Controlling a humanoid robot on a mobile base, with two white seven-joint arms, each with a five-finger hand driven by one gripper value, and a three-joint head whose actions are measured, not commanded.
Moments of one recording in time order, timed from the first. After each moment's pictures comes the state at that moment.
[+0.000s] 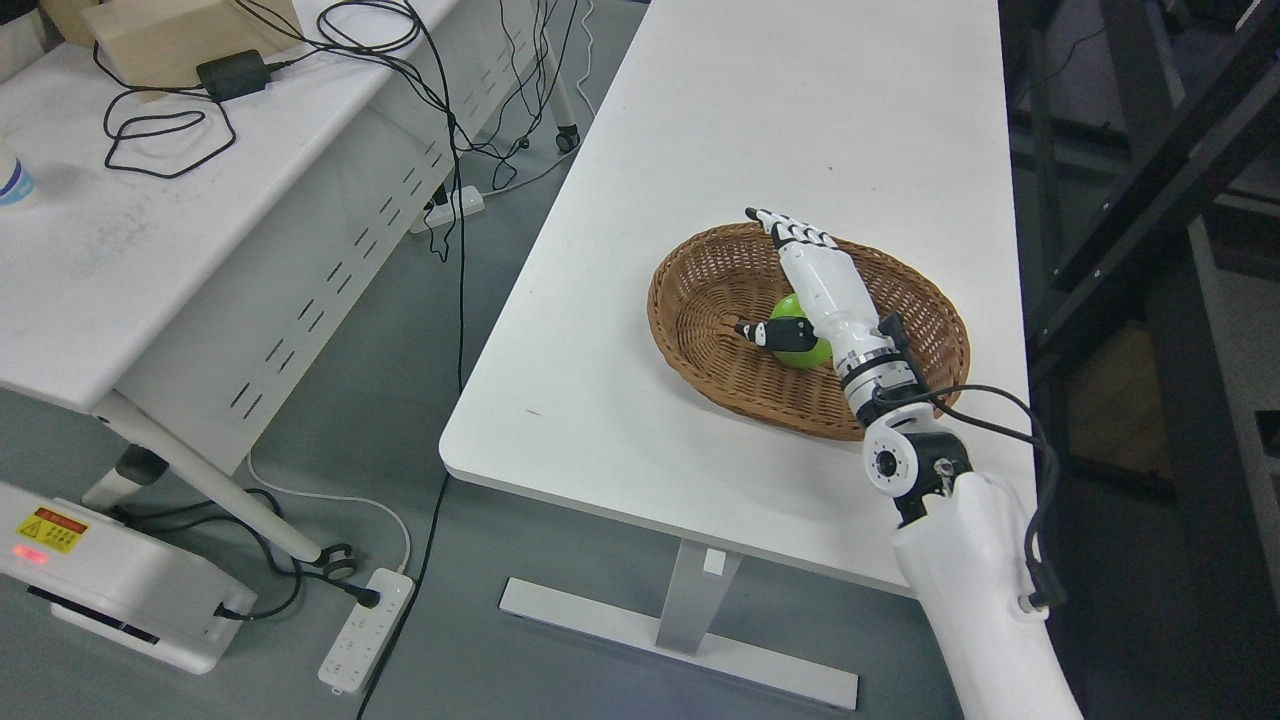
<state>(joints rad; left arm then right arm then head) 0.00 0.00 0.10 -0.04 -0.07 -0.01 -0.18 -0.43 -0.10 0.31 -1.25 0.90 -0.13 0.05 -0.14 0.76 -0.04</state>
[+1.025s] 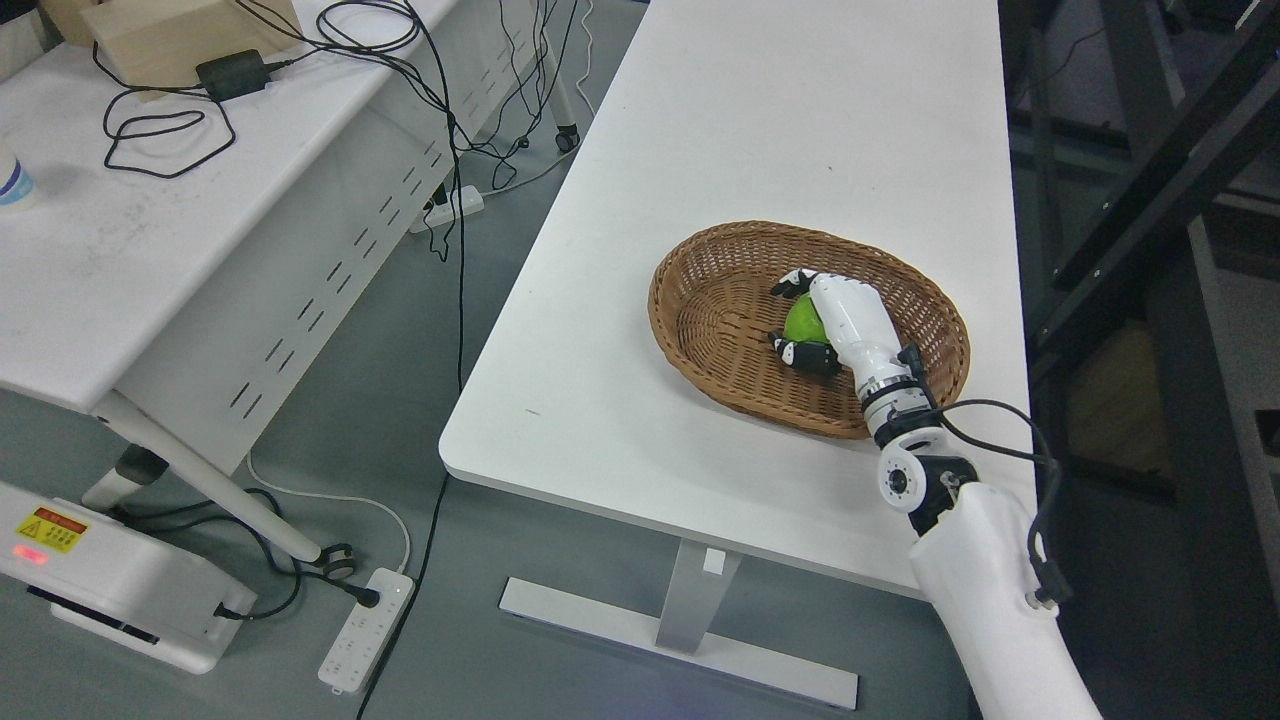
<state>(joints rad) 0.00 0.00 0.10 -0.04 -0.07 -0.01 -0.18 -0.43 -0.15 0.32 -1.09 0.89 -0.14 -0.08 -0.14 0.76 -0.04</state>
